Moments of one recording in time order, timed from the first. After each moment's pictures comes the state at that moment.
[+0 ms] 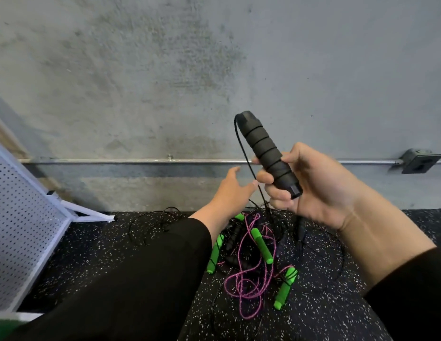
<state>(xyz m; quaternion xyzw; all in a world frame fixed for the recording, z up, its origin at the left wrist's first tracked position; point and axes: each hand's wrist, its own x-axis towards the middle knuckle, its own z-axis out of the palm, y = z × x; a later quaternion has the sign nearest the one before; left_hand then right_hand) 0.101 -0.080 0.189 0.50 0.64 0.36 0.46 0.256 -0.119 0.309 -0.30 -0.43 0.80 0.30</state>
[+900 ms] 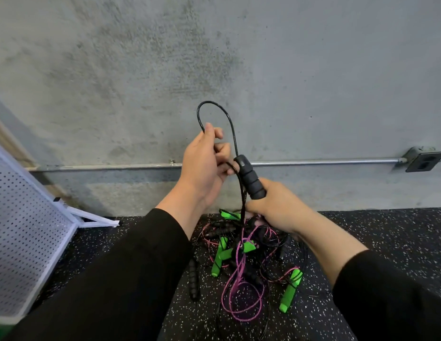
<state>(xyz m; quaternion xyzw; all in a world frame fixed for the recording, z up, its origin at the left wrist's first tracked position) 0.077 -0.102 0.280 0.36 0.37 0.66 0.54 0.231 -0.108 0.240 -0.52 -0.64 0.51 0.25</state>
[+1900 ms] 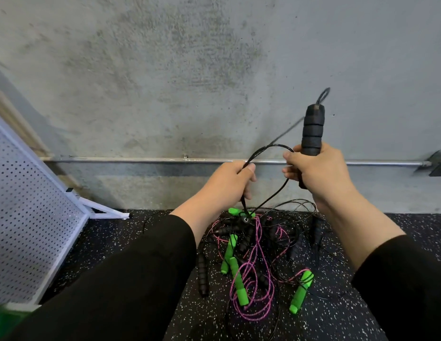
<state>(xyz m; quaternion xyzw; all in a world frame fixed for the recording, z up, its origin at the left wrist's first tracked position) 0.052 -0.106 0.247 0.58 0.61 0.35 0.41 0.225 -0.071 0.266 -0.55 -0.47 0.46 0.52</state>
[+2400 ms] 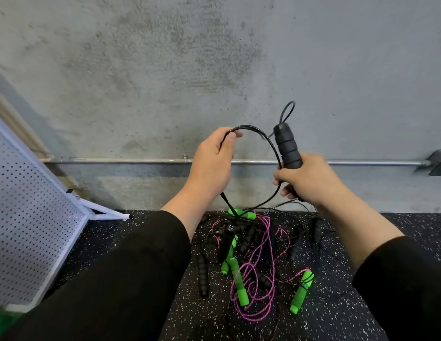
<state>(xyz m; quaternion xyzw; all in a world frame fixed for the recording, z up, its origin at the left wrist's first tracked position) 0.036 -0.097 0.266 0.57 0.57 0.53 0.25 0.225 -0.074 0.259 -0.58 -0.58 0.44 0.37</state>
